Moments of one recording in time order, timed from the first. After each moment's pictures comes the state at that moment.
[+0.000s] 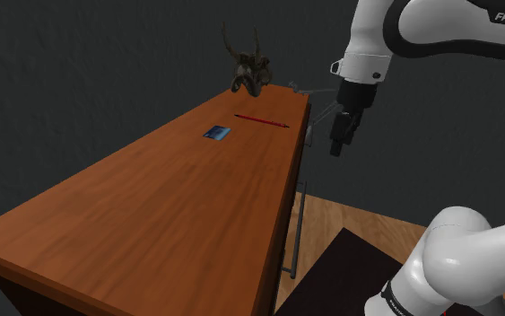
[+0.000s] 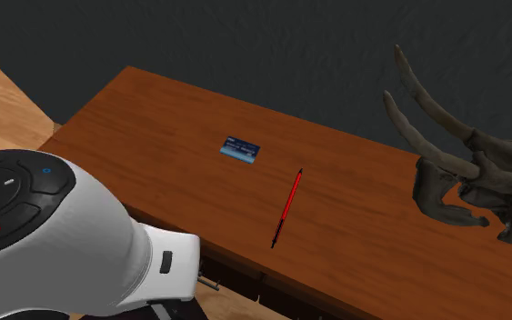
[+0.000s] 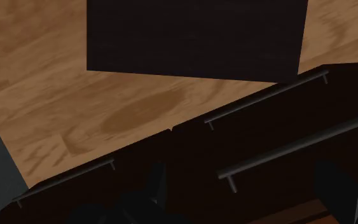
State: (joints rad) arm -0.01 -0.74 0.07 -2.26 0.06 1.45 -0.06
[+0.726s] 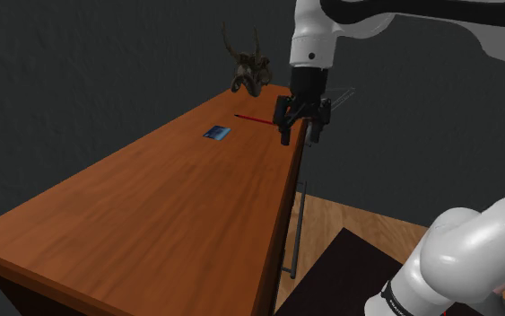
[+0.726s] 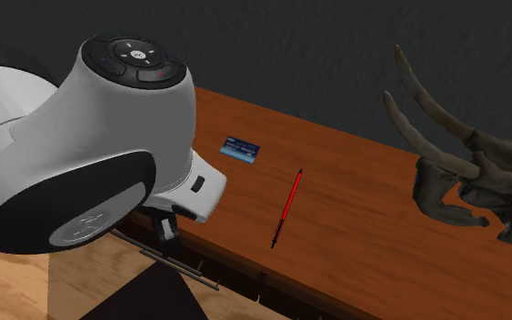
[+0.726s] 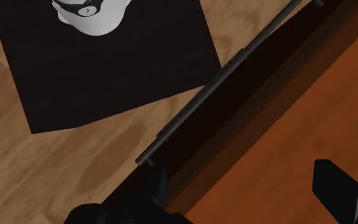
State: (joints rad) arm -0.07 -0.41 0.22 -1.97 0.26 1.38 0.43
